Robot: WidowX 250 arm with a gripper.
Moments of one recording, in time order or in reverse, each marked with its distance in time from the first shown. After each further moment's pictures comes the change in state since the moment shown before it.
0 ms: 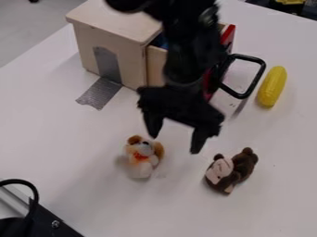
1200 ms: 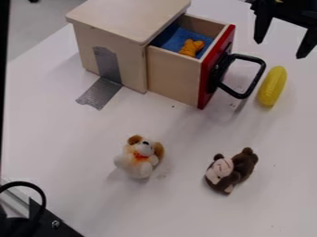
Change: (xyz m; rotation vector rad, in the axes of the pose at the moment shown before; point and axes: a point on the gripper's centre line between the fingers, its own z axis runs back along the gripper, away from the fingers) arm 0.153 -0.108 0.063 0.073 0.012 -0.121
